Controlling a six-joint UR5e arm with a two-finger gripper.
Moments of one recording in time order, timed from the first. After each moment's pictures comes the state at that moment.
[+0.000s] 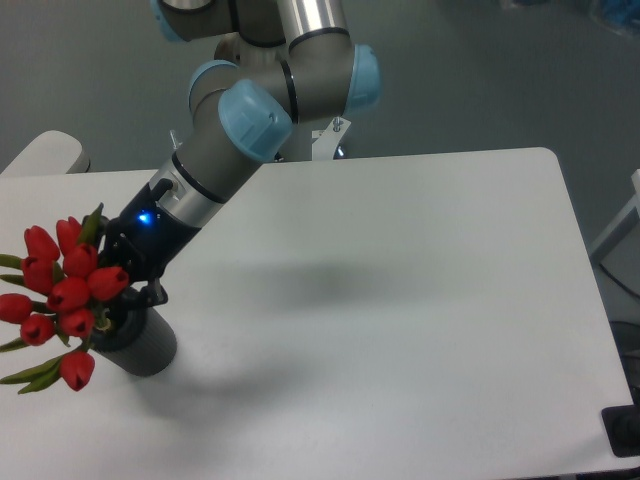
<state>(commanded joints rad) 2.24 -1.81 -1.68 -0.70 0.65 0.77</state>
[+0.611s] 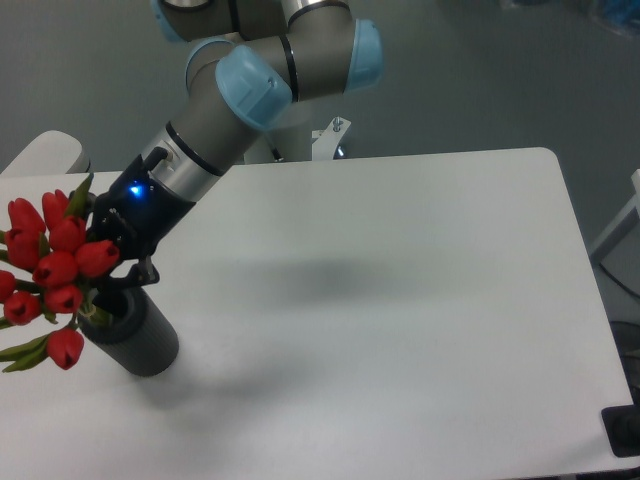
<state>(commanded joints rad) 2.25 -1.75 -1.69 -0.71 0.62 0.76</state>
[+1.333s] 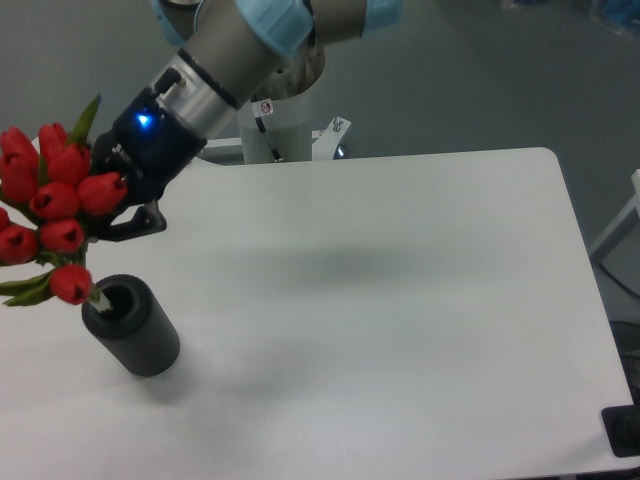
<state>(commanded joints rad) 2.33 -1.68 -1.60 -0.72 0.57 0.62</state>
